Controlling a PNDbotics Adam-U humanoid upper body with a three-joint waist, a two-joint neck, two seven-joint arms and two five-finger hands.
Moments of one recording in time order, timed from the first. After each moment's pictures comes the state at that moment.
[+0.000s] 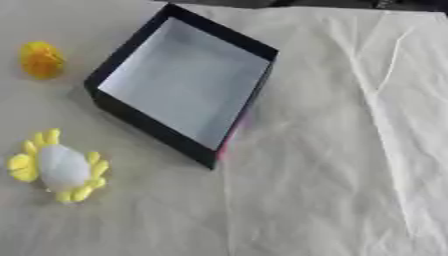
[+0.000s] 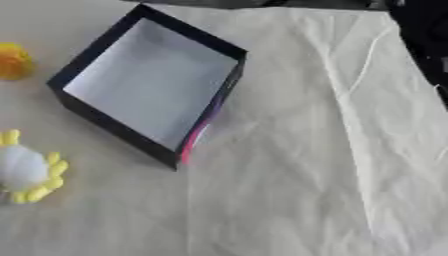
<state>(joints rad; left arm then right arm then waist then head) -0.26 0.35 0.15 -1.80 0.26 -0.10 0.13 -1.14 -0.76 0.28 -1.36 0.30 -0.40 0.45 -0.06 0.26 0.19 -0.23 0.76</state>
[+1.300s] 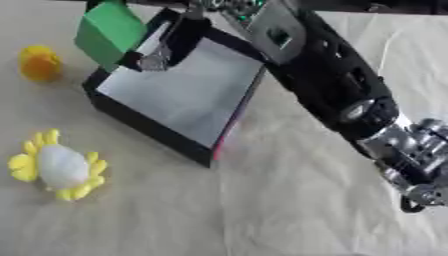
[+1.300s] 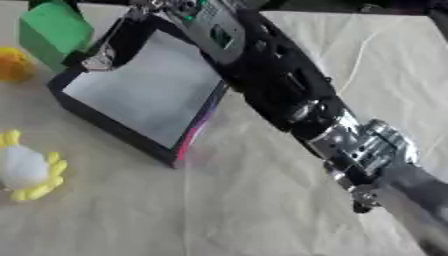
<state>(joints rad) -0.22 0.36 0.17 -1.74 0.26 -0.11 0.16 -1.08 -0.30 0.43 -1.36 0.48 -0.39 0.44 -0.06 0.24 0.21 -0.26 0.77</state>
